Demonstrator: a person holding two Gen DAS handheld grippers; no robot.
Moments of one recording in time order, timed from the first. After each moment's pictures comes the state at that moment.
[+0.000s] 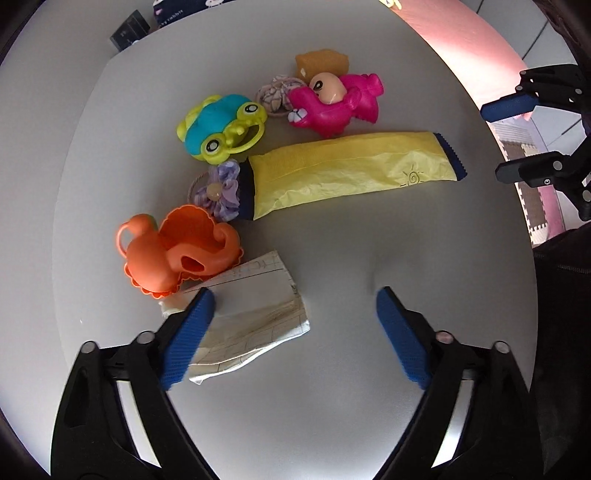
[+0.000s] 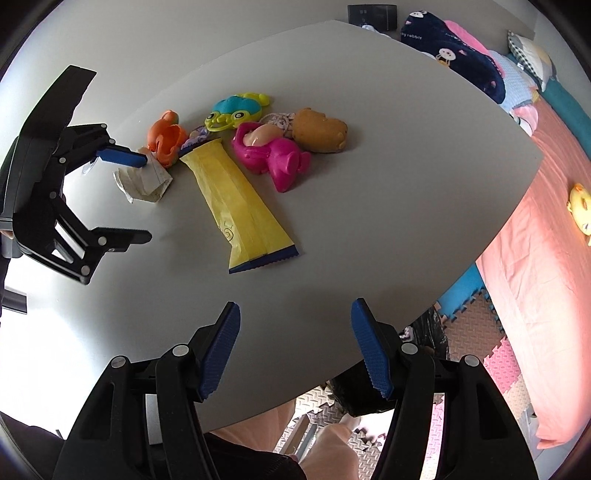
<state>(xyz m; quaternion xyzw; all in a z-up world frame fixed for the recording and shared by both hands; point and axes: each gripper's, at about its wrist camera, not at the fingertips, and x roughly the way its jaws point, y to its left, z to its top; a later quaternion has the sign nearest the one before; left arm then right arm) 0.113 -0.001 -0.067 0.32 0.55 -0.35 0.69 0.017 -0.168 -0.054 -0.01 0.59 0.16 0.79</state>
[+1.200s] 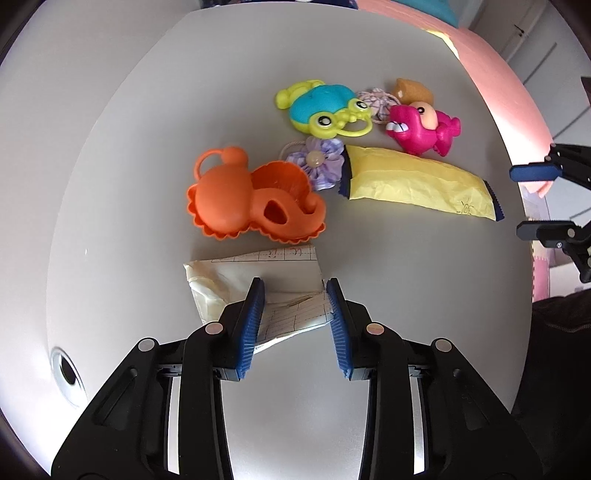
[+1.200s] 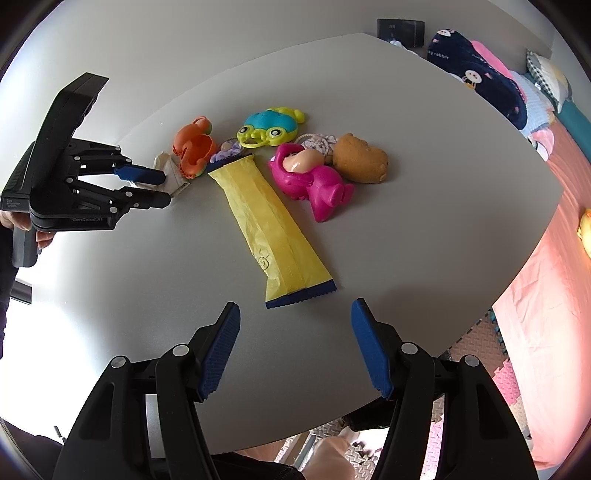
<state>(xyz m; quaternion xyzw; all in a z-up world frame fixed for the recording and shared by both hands) 0.153 0.064 -0.081 0.18 0.58 -0.28 0.74 0.028 -0.141 -0.047 -0.02 0.57 0.19 0.80</state>
